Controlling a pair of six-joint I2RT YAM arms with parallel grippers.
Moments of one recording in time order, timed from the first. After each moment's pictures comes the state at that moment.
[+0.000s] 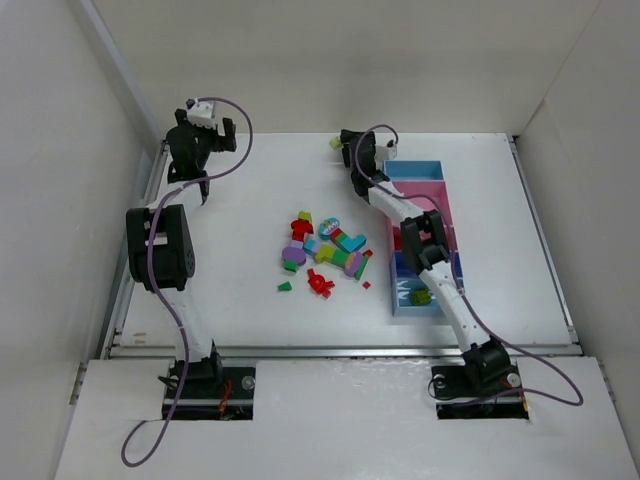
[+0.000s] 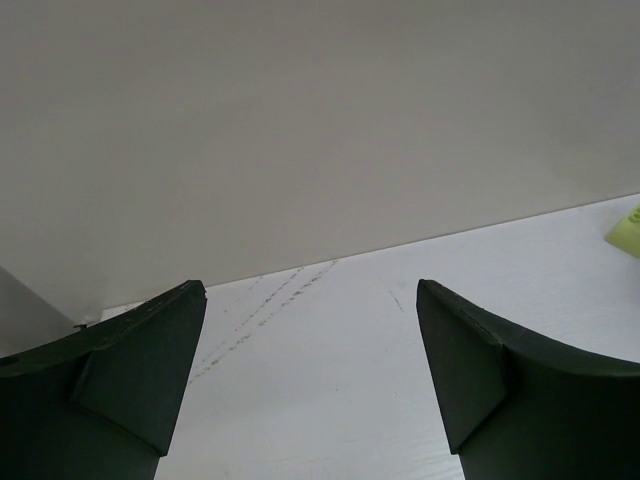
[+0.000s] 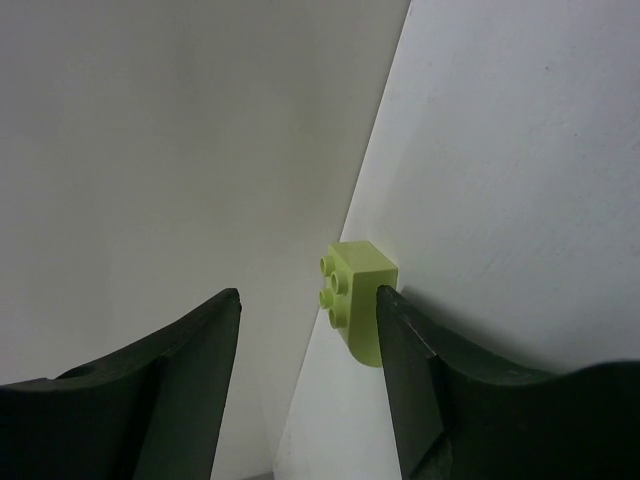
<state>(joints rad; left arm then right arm) 0.08 2.00 1.38 0.66 0.28 0.08 0.41 2.99 2.64 0.17 0.46 1.46</state>
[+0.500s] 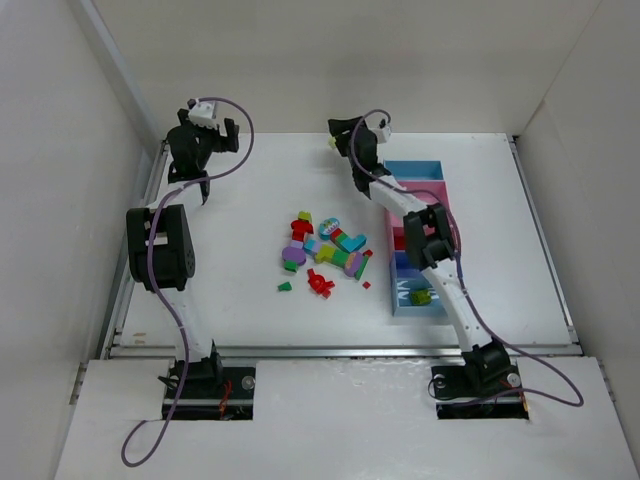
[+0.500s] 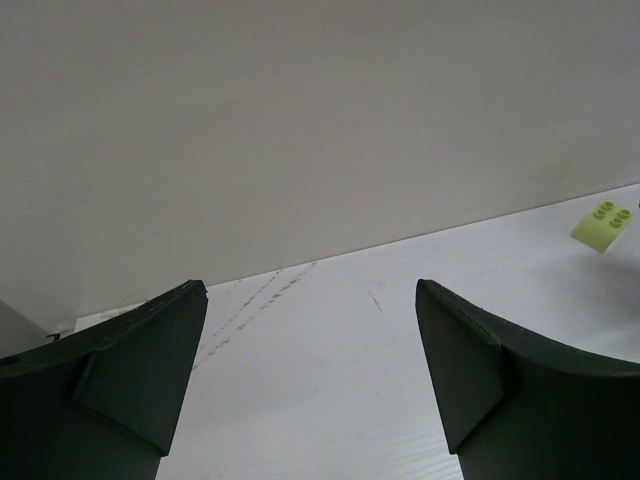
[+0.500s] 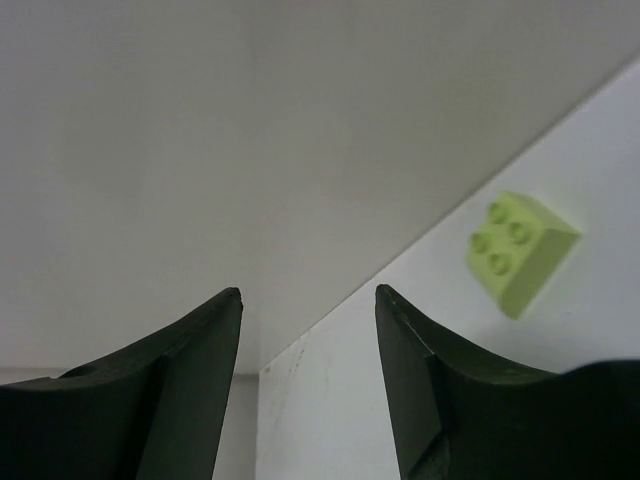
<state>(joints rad) 0.08 2.00 1.38 0.66 0.32 0.06 0.42 2.88 2.52 0.33 0.29 1.26</state>
